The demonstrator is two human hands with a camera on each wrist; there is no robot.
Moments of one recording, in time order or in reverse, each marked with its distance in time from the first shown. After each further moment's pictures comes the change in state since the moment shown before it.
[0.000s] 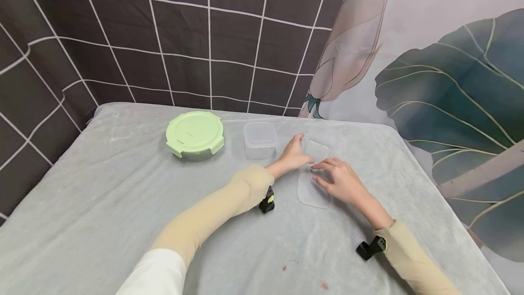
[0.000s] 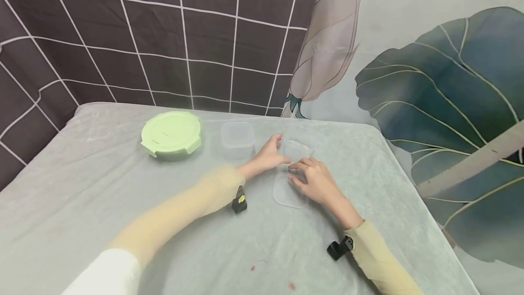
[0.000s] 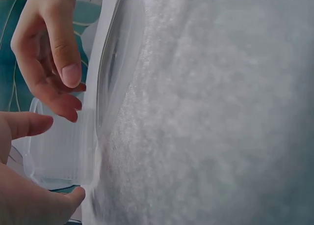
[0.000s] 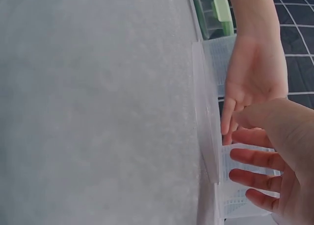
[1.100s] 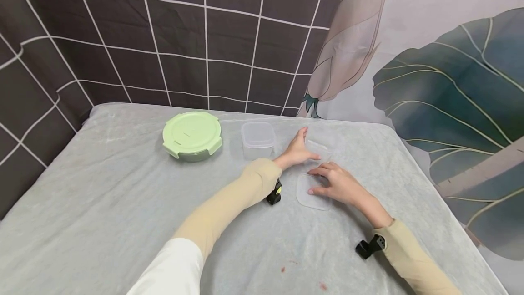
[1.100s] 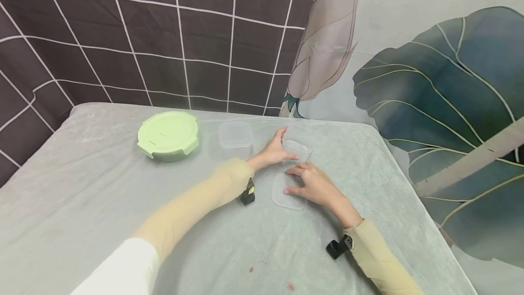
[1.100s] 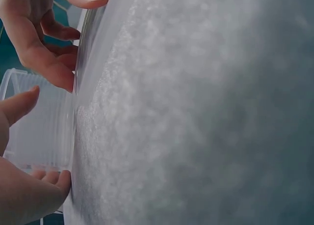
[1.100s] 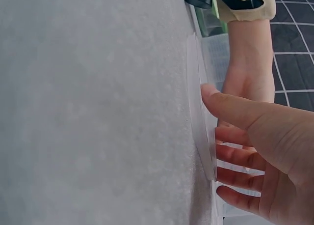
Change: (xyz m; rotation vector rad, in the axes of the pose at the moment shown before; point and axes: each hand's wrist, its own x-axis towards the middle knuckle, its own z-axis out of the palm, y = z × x) left_hand 0.029 -0.003 0.013 -0.086 -0.056 0.046; right_hand -0.004 0.001 -0.004 0.040 -0.242 0.068
